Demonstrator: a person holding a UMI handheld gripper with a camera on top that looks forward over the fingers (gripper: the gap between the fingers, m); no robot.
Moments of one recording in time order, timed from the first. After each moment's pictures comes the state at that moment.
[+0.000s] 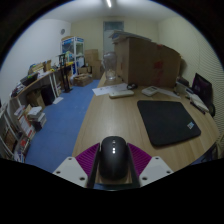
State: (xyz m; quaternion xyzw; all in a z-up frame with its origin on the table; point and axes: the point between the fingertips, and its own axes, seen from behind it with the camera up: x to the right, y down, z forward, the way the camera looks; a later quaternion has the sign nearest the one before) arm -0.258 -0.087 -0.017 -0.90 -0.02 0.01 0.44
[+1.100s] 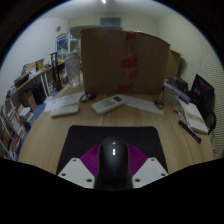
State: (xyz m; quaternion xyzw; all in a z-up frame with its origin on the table) arm -0.038 0.063 -0.007 -0.90 -0.04 -0.01 0.43
